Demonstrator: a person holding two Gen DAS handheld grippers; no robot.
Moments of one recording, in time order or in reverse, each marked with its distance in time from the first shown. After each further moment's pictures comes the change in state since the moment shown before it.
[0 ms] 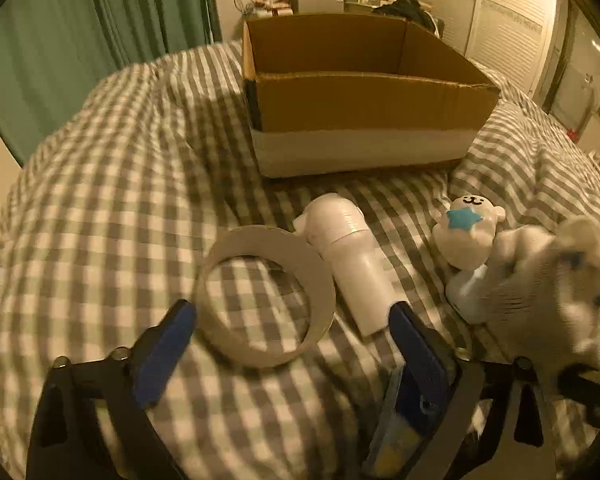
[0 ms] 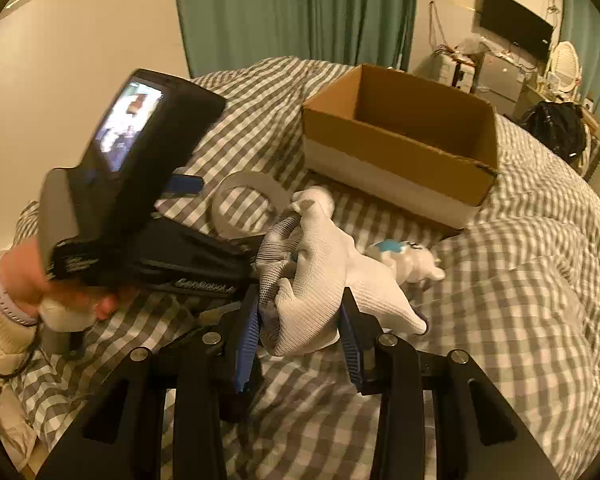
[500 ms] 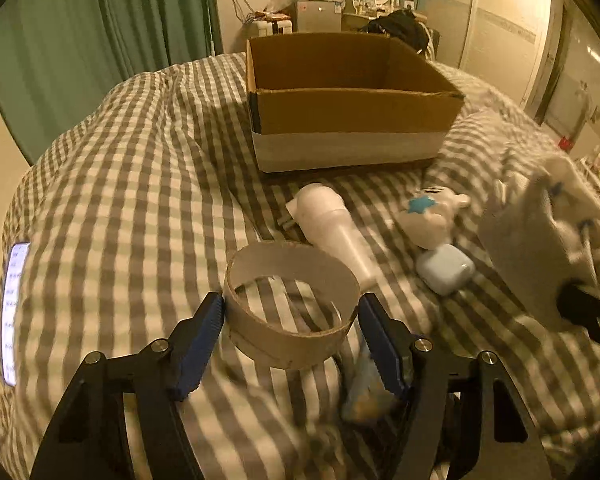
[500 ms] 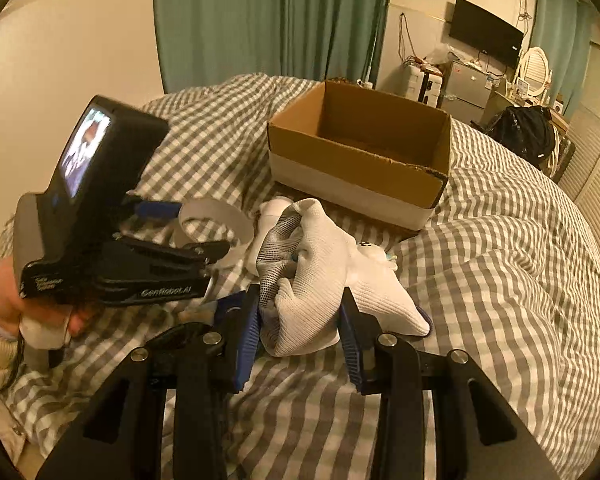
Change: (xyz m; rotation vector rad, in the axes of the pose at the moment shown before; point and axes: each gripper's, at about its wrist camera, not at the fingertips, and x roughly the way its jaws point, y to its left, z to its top) left arm -0.053 -0.001 -0.032 -0.010 -0.064 -0.031; right arm -0.028 0.001 -0.007 0.037 -0.055 -0.095
